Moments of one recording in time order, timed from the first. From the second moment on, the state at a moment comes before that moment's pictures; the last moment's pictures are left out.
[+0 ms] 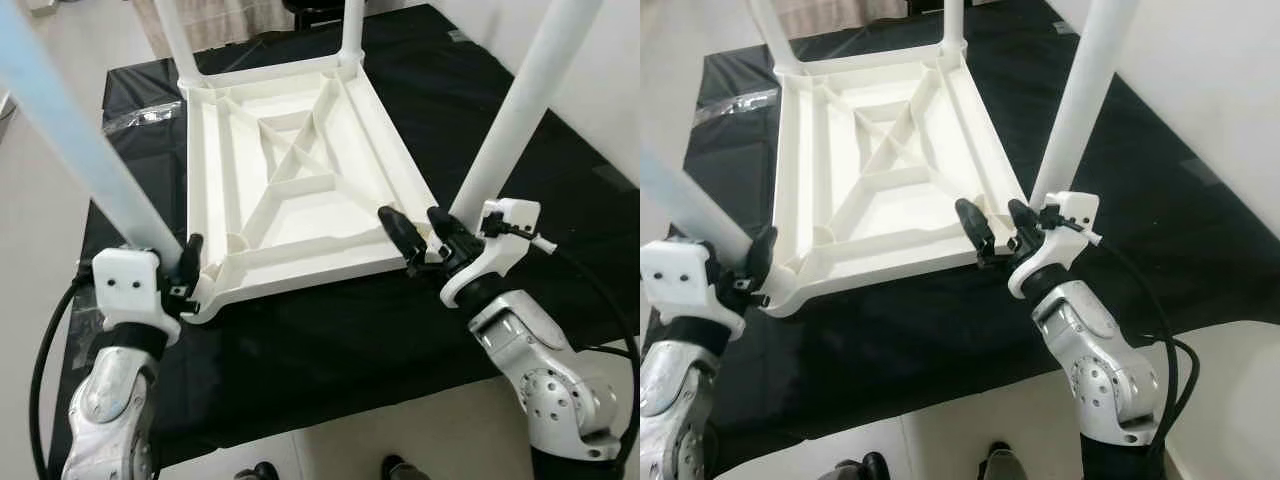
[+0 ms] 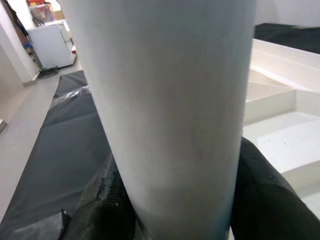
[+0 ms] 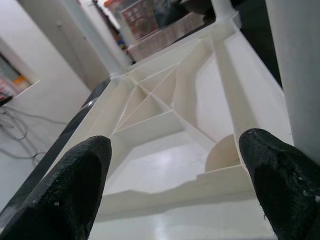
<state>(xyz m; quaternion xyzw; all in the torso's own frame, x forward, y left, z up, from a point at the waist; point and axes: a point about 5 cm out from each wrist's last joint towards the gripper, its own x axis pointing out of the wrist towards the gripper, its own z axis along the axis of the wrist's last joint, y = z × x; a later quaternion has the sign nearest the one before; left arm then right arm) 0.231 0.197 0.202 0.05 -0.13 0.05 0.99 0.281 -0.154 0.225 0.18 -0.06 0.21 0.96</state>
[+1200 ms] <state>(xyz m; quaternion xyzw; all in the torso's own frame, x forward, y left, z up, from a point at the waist) 0.220 0.221 0.179 0.04 -0.09 0.11 0.99 0.272 -0.180 0.207 -0.05 0.05 0.26 0.96</state>
